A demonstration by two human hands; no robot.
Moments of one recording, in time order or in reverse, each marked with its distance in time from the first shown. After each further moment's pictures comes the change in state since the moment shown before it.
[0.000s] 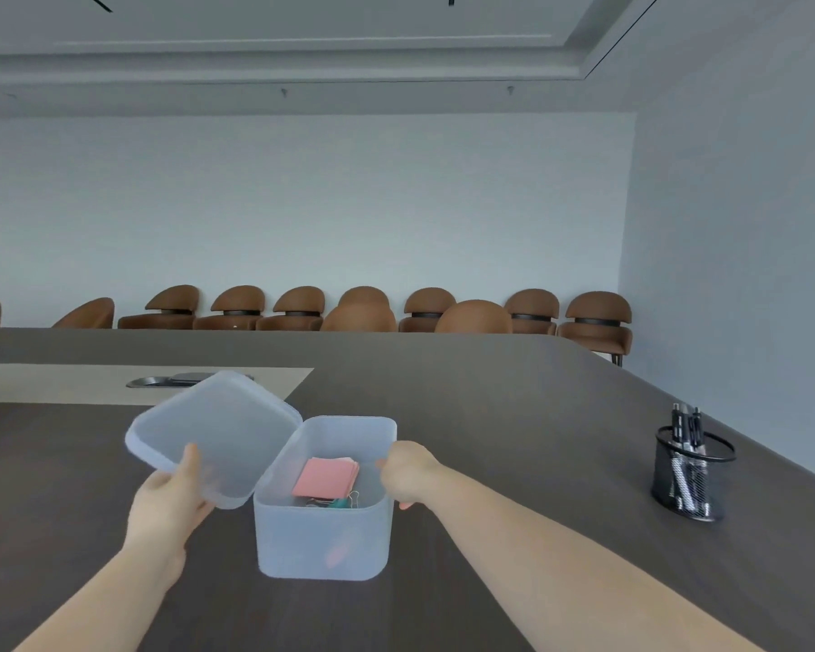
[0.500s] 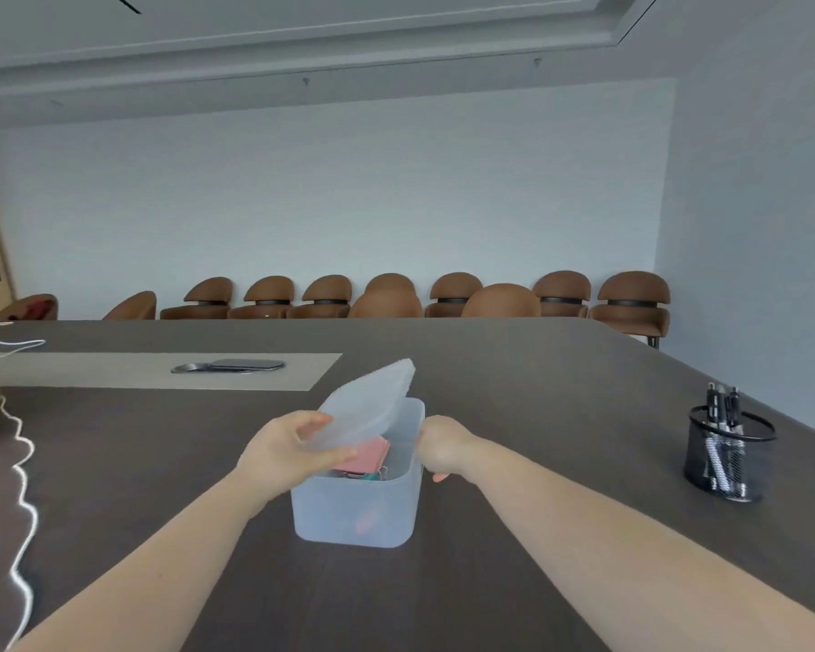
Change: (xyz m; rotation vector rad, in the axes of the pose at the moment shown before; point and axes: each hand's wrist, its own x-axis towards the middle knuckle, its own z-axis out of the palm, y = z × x) left_hand -0.019 0.019 0.044 0.712 -0.314 0.320; right_hand -0.003 0.006 -0.007 -0.052 -0.055 -0.063
